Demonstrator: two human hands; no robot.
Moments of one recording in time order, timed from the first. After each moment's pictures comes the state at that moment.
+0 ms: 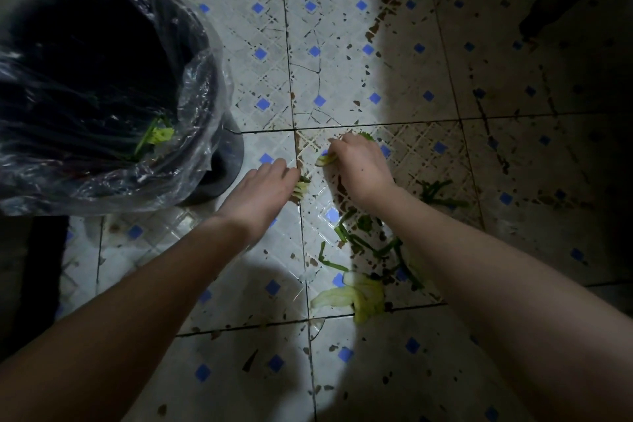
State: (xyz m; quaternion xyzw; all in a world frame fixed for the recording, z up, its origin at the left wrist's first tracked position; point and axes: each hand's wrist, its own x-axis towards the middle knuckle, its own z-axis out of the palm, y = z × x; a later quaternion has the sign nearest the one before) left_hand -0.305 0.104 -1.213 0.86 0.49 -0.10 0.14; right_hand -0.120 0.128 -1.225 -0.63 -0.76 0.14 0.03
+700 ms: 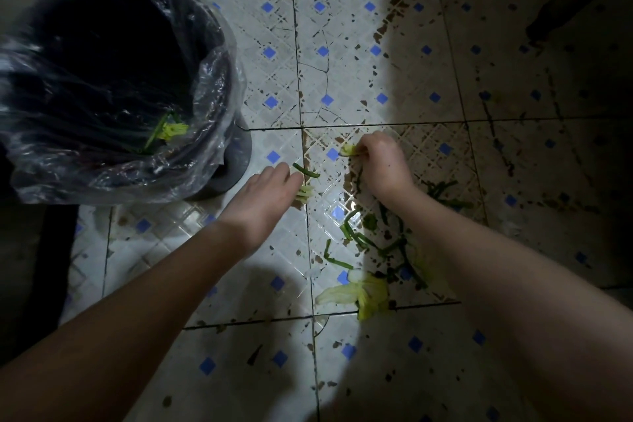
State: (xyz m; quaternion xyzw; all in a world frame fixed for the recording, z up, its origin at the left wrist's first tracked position) left_hand -0.317 0.090 -1.213 0.86 0.49 -0.04 0.16; right_hand -0.103 0.130 -1.230 -0.71 -0.68 0.20 0.08
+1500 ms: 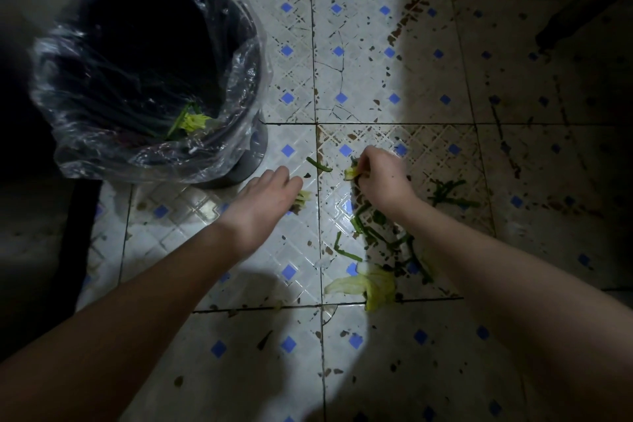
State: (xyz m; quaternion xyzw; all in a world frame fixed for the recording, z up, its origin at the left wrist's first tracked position) left_hand -0.340 0.070 -1.211 0.86 0.49 -0.03 0.15; right_hand -0.121 0.105 -1.227 -0.72 -0.63 0.29 0.07
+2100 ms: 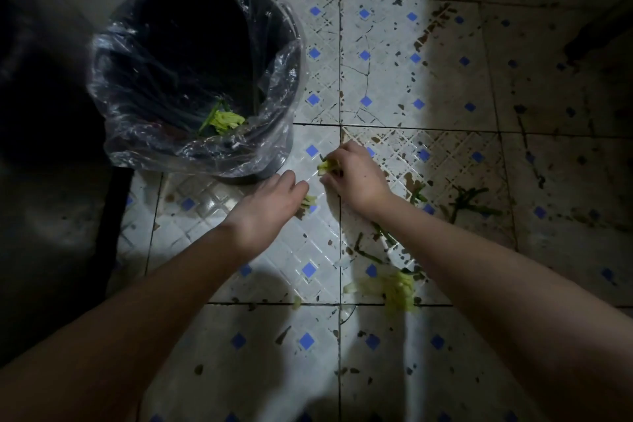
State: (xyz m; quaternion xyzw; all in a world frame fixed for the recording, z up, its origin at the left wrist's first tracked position) left_hand -0.362 0.058 -1.193 0.85 0.50 -0.07 0.15; right_hand -0.184 0.112 -1.231 -0.61 -0.74 0.27 0.06
